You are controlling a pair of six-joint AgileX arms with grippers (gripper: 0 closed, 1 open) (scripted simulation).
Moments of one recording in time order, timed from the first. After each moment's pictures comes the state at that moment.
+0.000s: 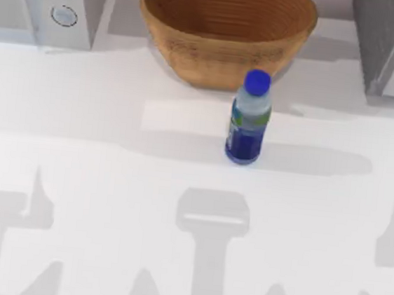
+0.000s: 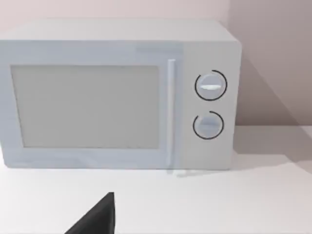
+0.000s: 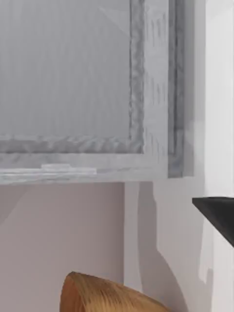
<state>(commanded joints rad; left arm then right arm) 0.00 0.00 0.00 0.00 0.00 0.00 0.00 0.00 0.00 0.00 0.00 0.00</state>
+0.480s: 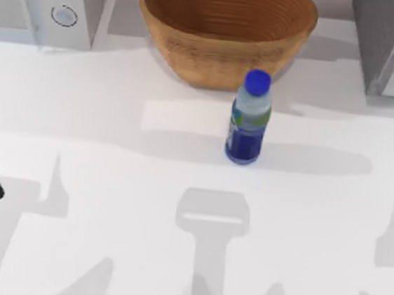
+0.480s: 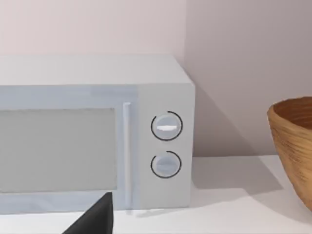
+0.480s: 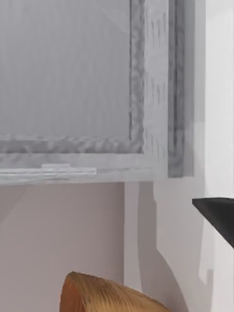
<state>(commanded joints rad) -0.07 0.22 0.09 0.18 0.03 -0.01 0.00 0.00 0.00 0.00 0.00 0.00</state>
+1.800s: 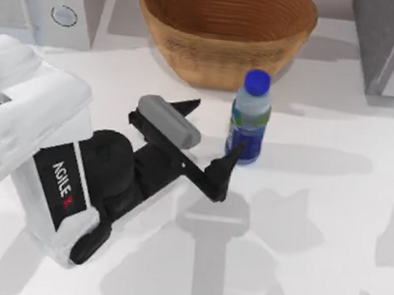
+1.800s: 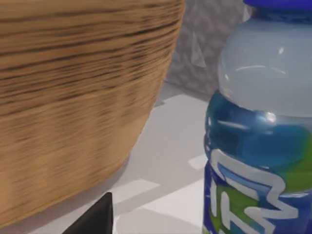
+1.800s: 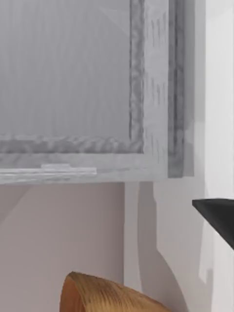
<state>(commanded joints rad) -0.59 2.28 0.69 1.57 0.22 0.00 0.00 0.00 0.00 0.00 0.00 0.00</state>
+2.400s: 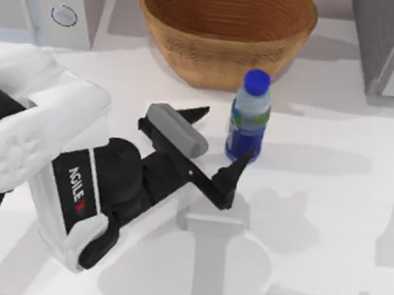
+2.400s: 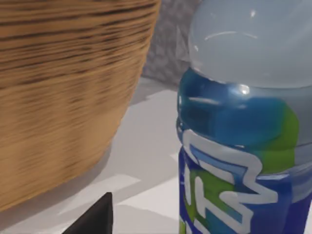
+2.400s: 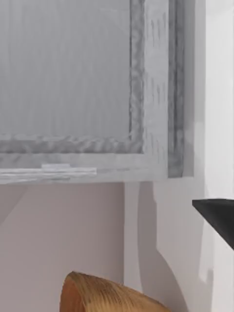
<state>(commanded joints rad) -0.61 2.35 0.73 1.61 0.23 0.00 0.00 0.00 0.00 0.00 0.00 0.00</state>
